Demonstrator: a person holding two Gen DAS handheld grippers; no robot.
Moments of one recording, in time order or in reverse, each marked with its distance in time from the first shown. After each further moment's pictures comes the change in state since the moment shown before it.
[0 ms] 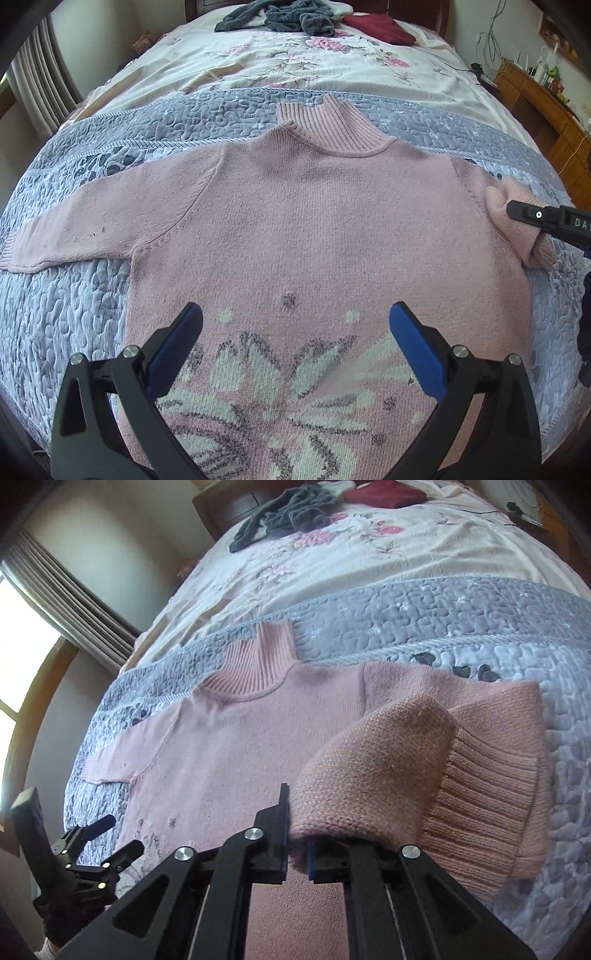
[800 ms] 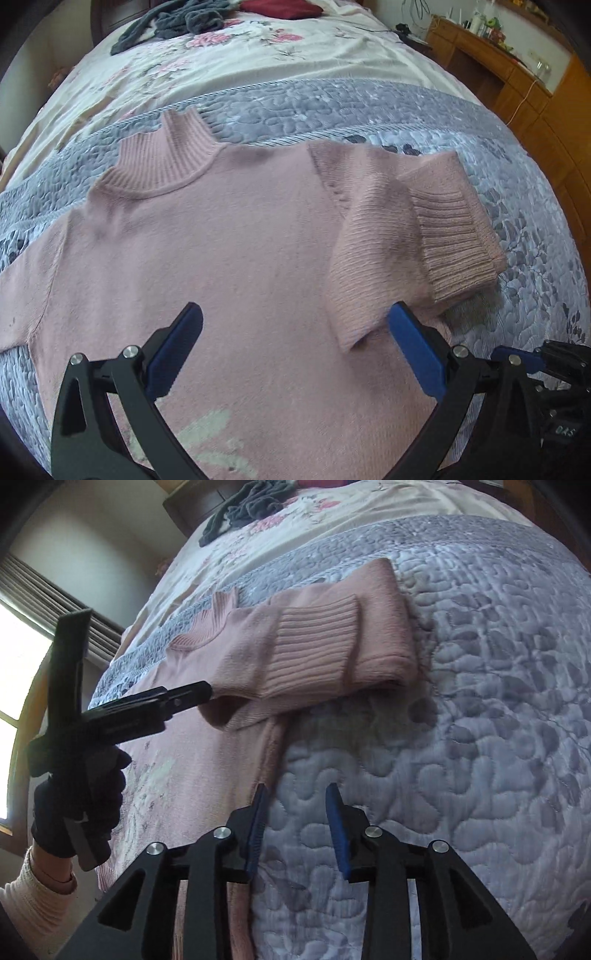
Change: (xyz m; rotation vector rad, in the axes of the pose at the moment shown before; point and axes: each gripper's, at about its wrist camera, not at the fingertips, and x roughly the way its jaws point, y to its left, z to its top) left arm 0.053 -0.175 0.044 0.226 0.058 -0.153; right arm -0.081 -0.091 -0.110 0.109 0.039 -0.011
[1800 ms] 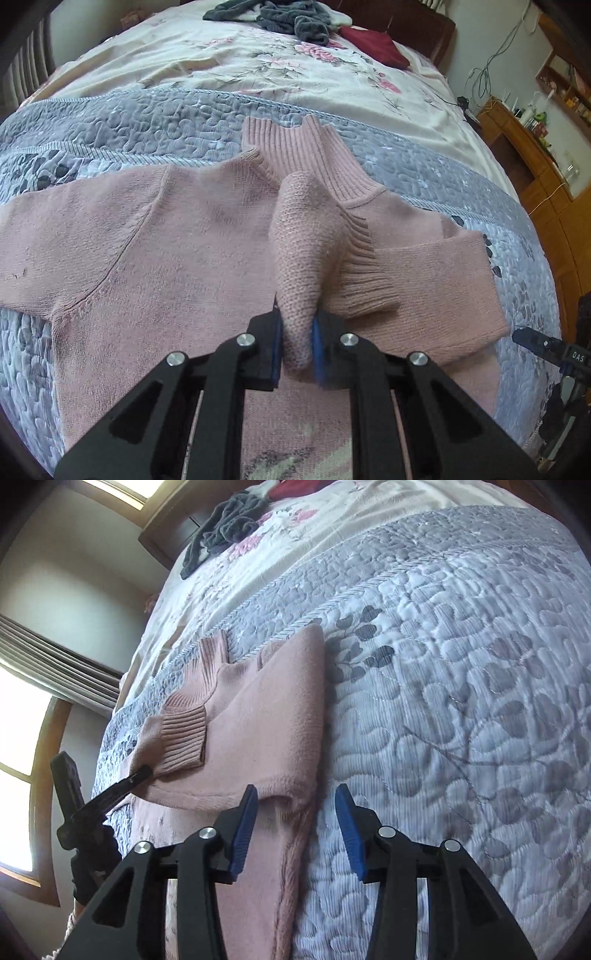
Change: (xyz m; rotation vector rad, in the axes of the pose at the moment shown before) left arm -0.020 0.176 -0.018 -0.329 -0.105 -0.070; right arm 0.030 -0.004 0.077 0.151 -0.036 0.059
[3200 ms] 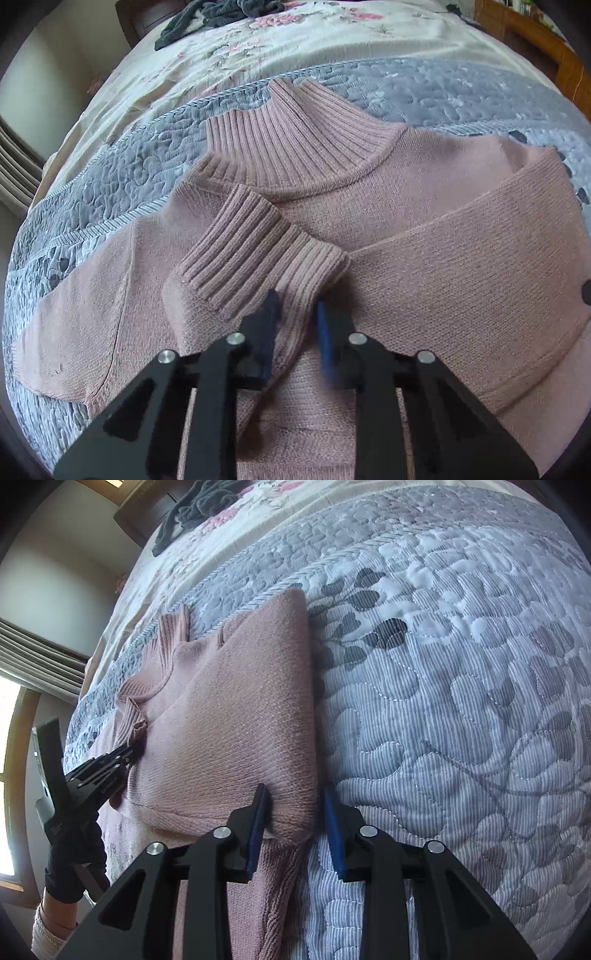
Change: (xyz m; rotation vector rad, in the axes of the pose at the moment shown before) left arm 0.073 -0.049 0.015 0.341 0.076 0.317; right arm 0.060 -0.006 0.013 -0.012 0.076 -0.105
